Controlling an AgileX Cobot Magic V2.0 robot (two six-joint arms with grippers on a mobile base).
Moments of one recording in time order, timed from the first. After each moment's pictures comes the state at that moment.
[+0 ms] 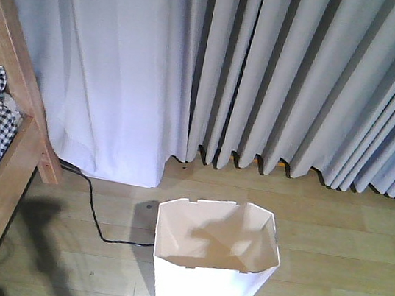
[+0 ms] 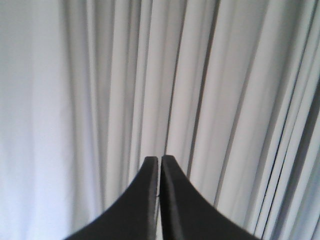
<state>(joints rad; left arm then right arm) 0.00 -0.01 0.03 0.03 0.08 0.00 0.01 0.26 -0.20 0.90 0.12 -0.96</state>
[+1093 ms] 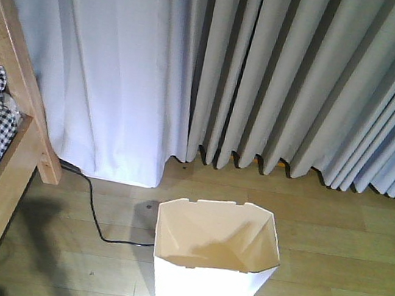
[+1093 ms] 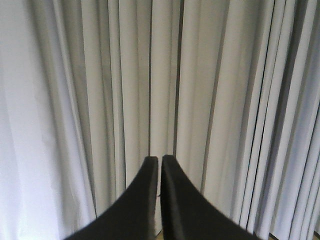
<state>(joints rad) 0.00 -0.01 0.03 0.03 0.08 0.00 0.01 -0.01 0.03 -0.06 0.13 0.07</state>
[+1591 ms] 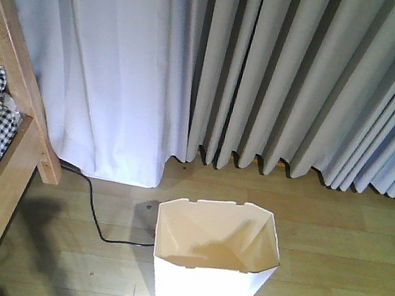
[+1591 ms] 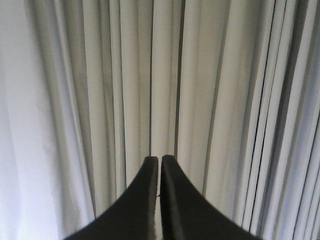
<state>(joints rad) 0.00 -0.01 0.03 0.03 0.08 0.00 0.01 -0.01 0.03 -0.06 0.10 0.07</state>
